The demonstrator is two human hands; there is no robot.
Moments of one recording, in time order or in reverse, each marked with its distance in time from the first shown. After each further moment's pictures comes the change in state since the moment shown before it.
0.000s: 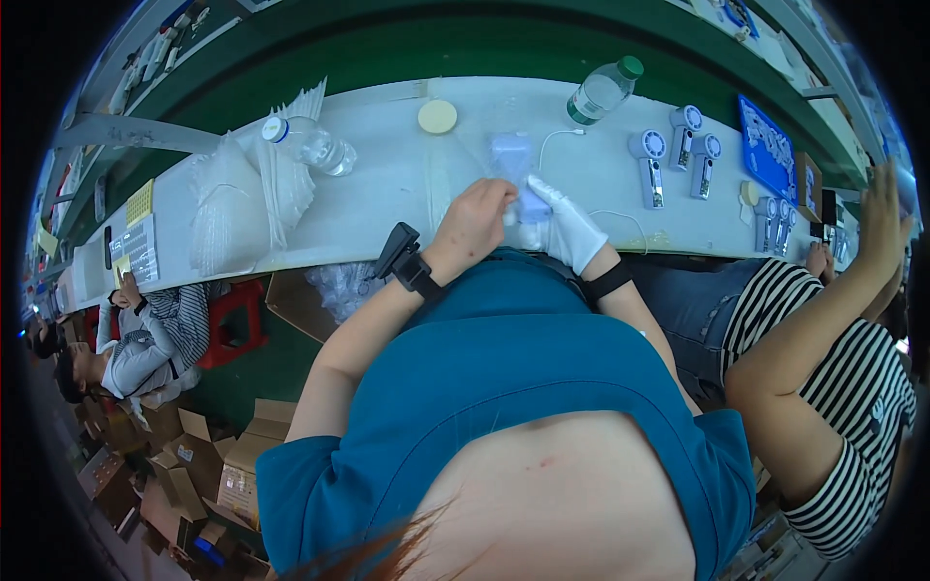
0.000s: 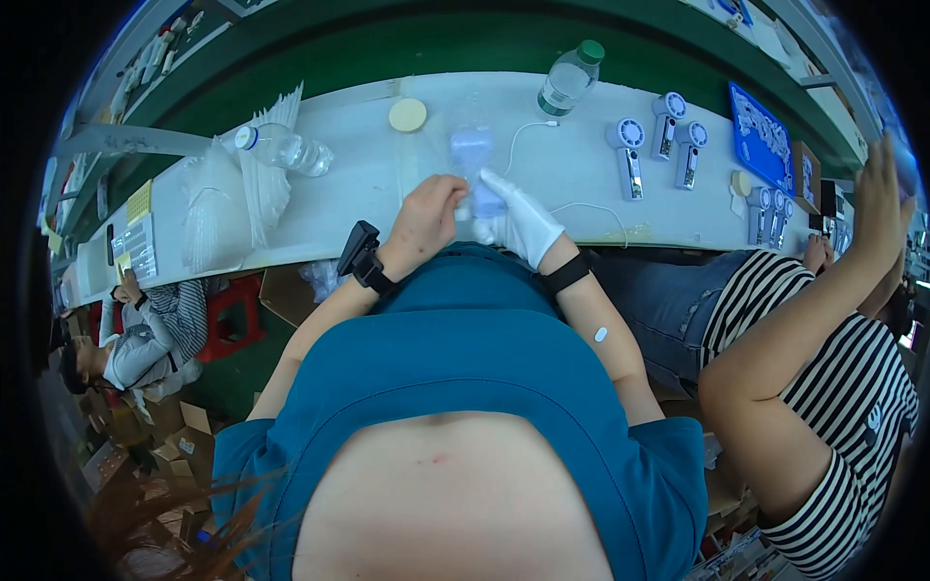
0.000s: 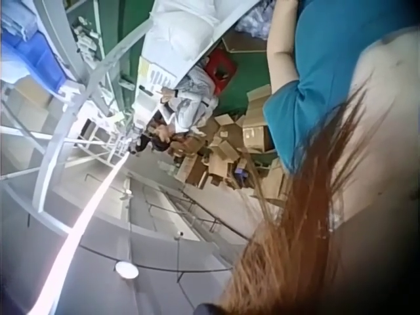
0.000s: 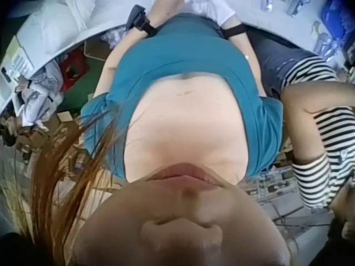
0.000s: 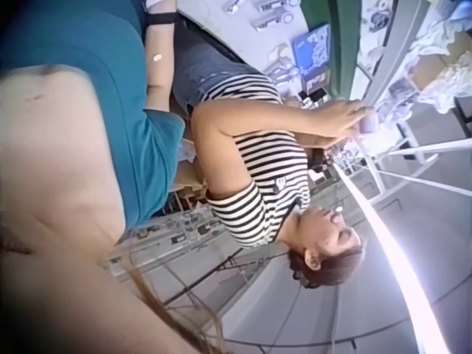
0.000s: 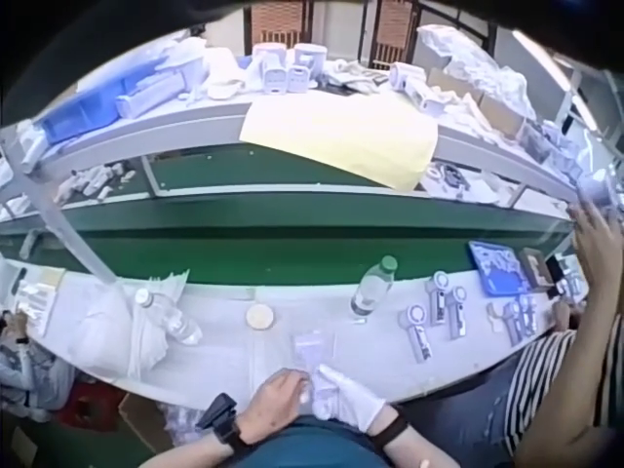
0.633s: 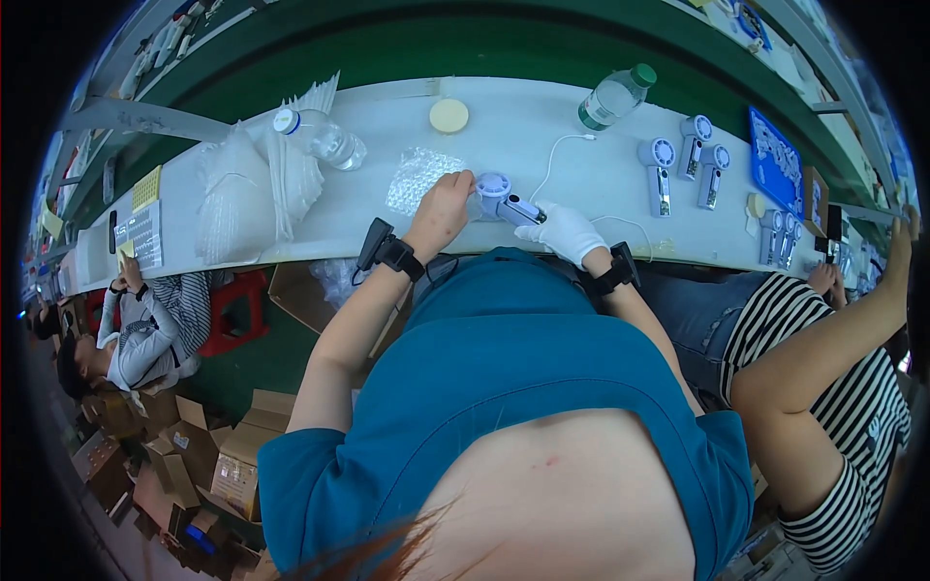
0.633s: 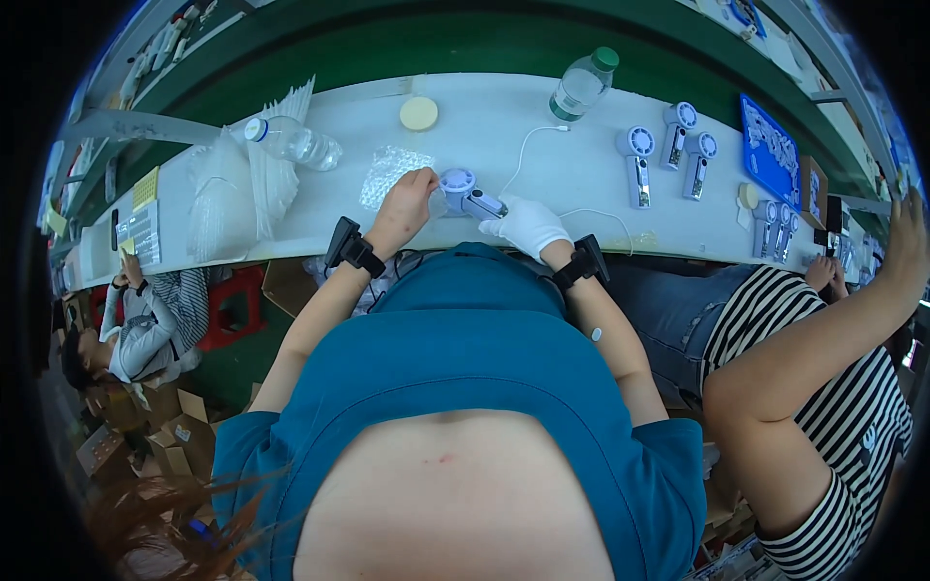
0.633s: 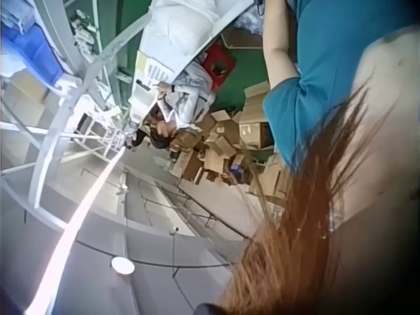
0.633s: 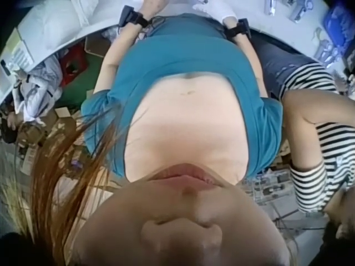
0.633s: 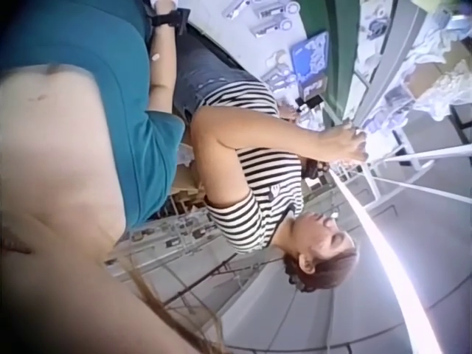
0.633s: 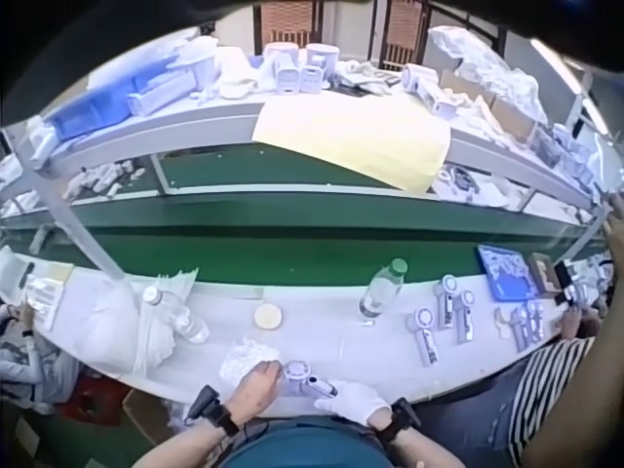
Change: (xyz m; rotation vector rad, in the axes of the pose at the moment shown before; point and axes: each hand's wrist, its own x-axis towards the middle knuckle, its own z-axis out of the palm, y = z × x) left_hand -0.014 -0.059 -0.007 0.273 -0.123 -0.143; right_hand 0.002 0.000 -0.002 -1.405 0.435 -0.024
